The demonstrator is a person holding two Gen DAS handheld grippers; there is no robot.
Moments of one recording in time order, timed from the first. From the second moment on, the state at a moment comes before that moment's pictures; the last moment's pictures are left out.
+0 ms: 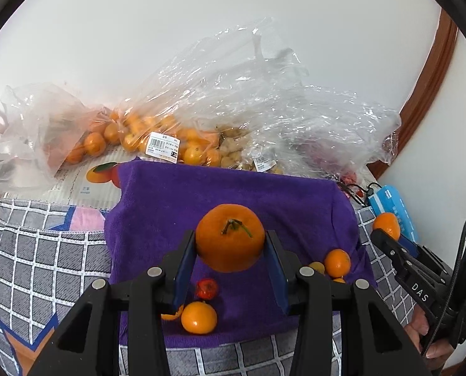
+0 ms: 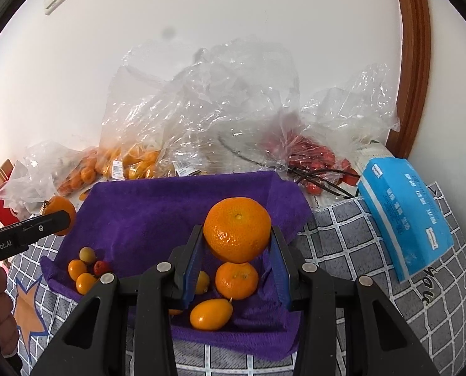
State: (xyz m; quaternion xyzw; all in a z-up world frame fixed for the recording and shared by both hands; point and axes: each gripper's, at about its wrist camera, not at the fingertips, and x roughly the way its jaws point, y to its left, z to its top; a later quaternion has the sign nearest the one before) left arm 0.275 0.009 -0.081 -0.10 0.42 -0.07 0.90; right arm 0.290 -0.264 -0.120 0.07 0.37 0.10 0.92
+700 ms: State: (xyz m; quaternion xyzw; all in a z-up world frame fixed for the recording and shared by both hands) left arm 0.316 -0.024 -0.134 -0.06 0.47 -0.08 0.88; right arm 0.340 -0.258 -0.177 0.06 0.41 0.12 0.90
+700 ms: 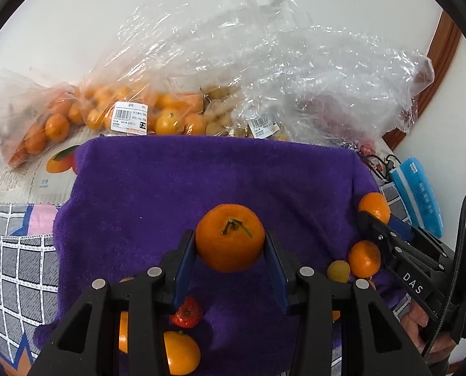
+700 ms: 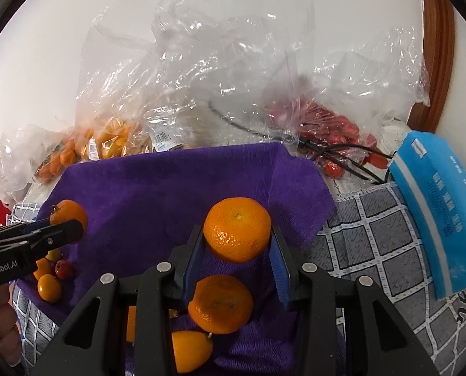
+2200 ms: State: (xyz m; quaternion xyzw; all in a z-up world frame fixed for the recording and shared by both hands) left arm 0.324 -0.025 -0.162 -0.05 0.51 -0.08 0.86; right arm 0.335 -0.234 -0.196 0.00 0.42 0.12 0.90
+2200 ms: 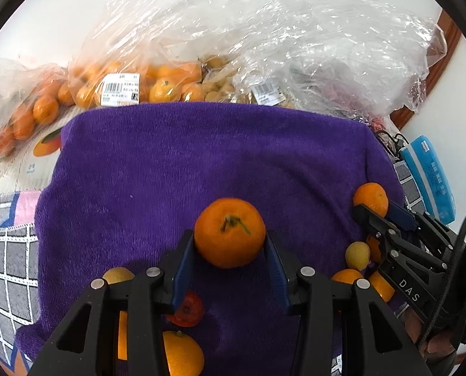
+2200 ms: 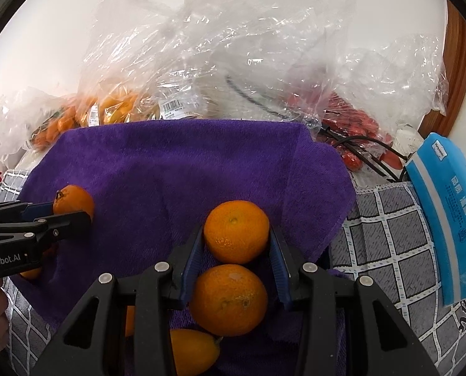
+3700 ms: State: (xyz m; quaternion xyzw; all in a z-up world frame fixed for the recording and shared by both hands) left arm 0.191 -0.002 -0.051 -0.03 0.41 -0.08 0.91; right arm 0.195 -0.249 -0.063 0.04 0.39 0.05 0.92
